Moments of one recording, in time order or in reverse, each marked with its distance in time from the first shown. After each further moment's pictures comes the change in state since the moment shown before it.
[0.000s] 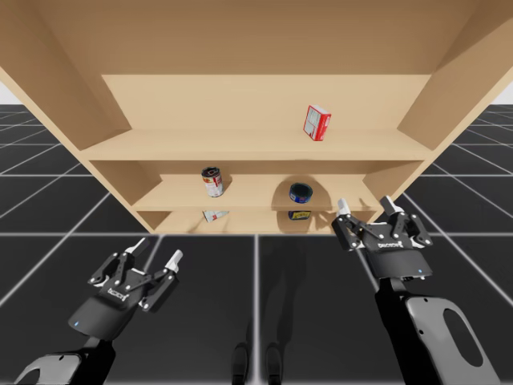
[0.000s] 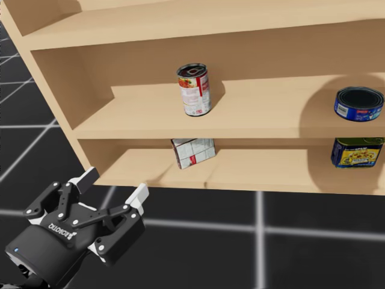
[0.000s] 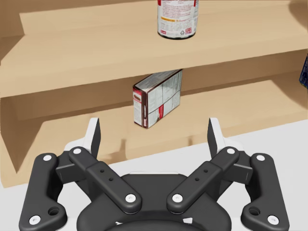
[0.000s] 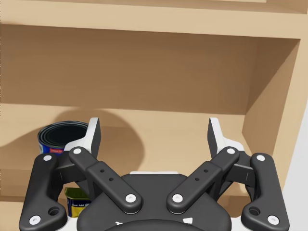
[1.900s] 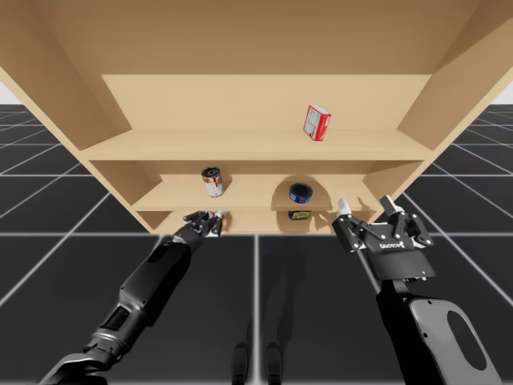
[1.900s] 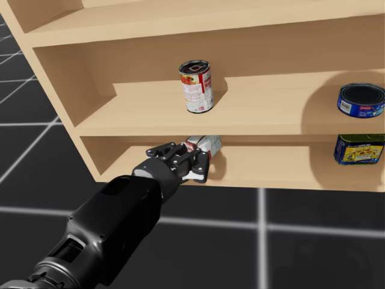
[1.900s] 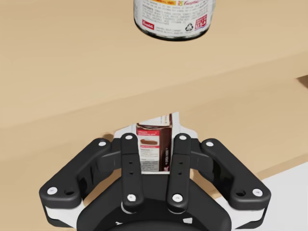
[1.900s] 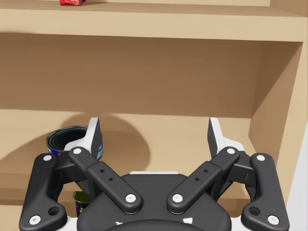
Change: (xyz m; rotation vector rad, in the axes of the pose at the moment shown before) left arm -0.055 -0.003 -0.181 -0.111 0.139 0.038; right arm 0.003 0.000 0.002 0.019 -0.014 -0.027
